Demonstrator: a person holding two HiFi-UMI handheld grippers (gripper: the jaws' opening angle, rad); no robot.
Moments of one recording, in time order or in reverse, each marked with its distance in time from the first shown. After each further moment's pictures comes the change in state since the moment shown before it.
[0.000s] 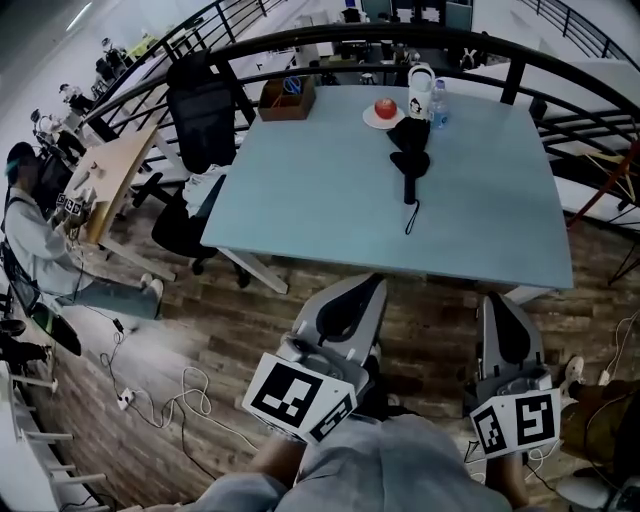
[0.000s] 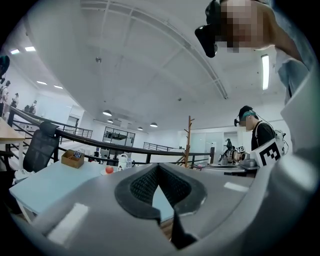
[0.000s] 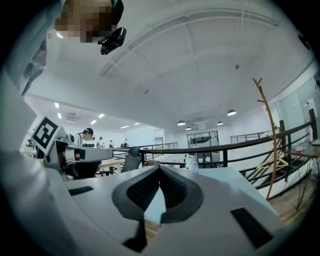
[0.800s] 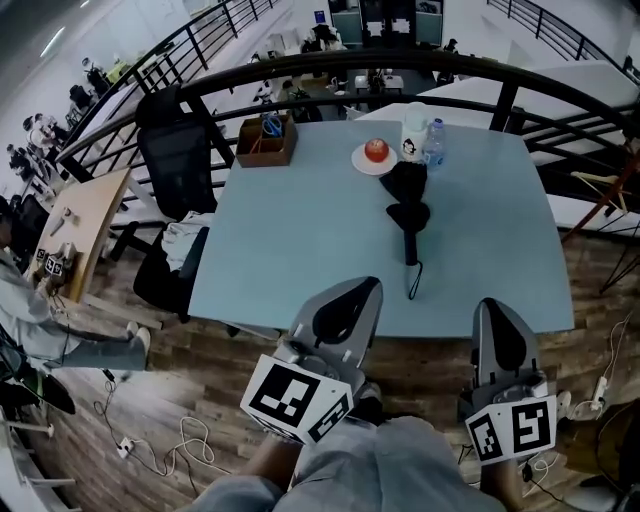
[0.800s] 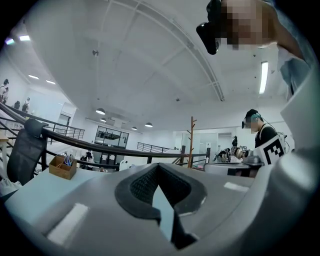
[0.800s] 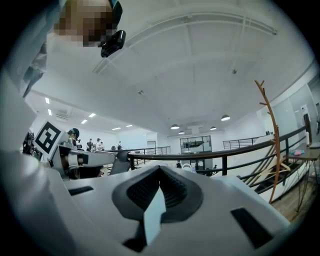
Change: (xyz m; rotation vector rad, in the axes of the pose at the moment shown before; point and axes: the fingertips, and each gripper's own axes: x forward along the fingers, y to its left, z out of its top) left arm 0.102 0.121 0.033 0.005 0.002 -0.091; right arm 0.139 -0.015 0.033 -0.009 -0.040 -0.101
